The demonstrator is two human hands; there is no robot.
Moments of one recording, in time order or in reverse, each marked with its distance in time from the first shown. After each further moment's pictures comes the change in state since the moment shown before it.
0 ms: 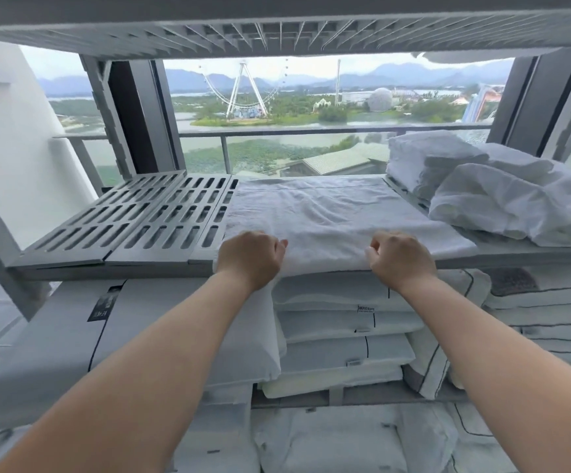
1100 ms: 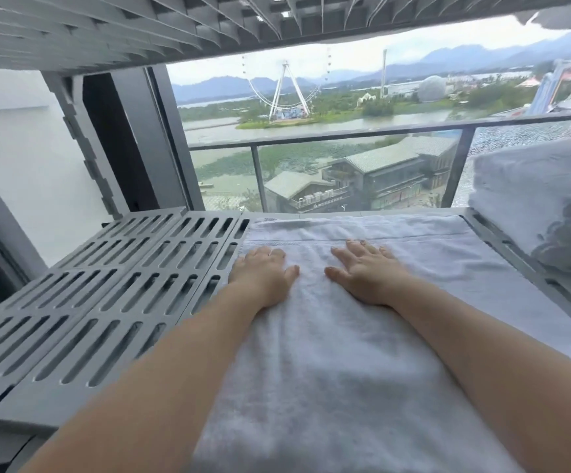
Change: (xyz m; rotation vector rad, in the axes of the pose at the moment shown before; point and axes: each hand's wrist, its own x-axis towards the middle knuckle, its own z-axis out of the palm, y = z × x) left_hand 0.237 -0.077 0.109 0.035 -0.389 -0.278; right_hand 0.275 -0.046 0.152 0.006 -0.494 -0.292
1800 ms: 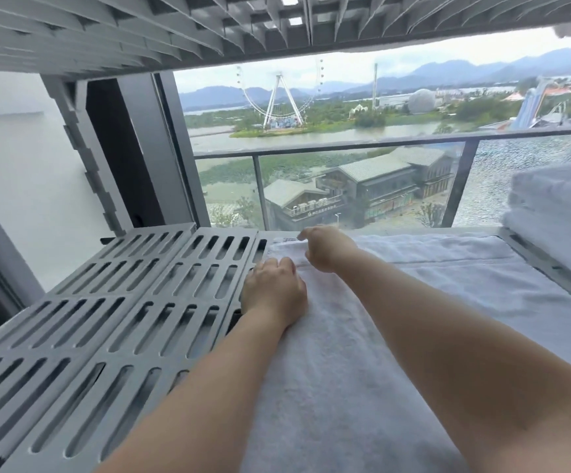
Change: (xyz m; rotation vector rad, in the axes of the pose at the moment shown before) left_hand 0.041 -0.037 0.017 -0.113 0.300 -0.014; right_hand 0.134 -0.099 -0.027 0.046 0.143 -0.057
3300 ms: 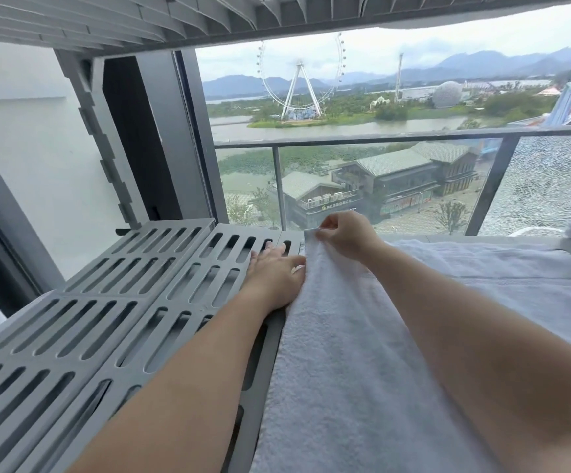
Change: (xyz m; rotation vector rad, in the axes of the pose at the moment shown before) left_hand 0.064 -0.061 0.000 -0.099 -0.253 0.053; right_hand 0.063 0.008 0.019 0.433 0.206 0.015
